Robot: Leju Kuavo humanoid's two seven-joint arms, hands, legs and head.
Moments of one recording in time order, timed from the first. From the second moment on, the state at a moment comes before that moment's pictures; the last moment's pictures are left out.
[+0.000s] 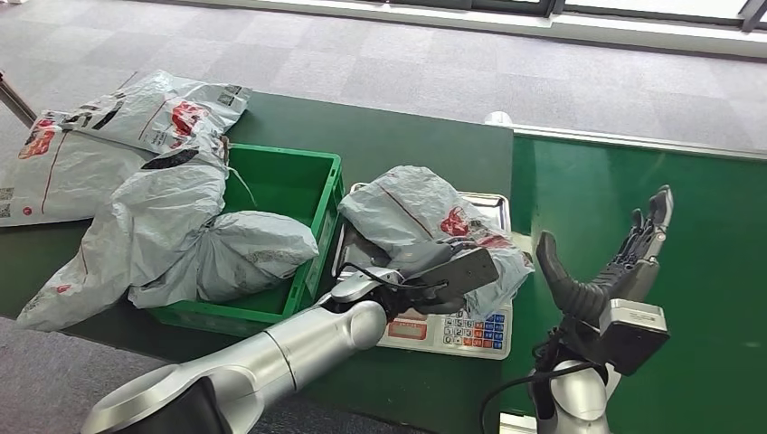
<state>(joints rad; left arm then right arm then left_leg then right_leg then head) -0.89 -0.37 -1.21 -0.56 -0.01 0.26 0.00 -0.01 0.17 -0.01 -1.73 0.28 -0.56 -0.58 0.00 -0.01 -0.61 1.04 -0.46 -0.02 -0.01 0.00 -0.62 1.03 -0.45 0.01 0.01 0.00</state>
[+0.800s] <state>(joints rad) -0.90 -0.37 -1.13 -0.55 -0.06 0.44 -0.12 0.01 0.19 -0.03 -1.75 0.30 -0.55 -0.58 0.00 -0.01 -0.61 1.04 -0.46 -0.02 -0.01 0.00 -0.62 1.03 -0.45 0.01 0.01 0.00</state>
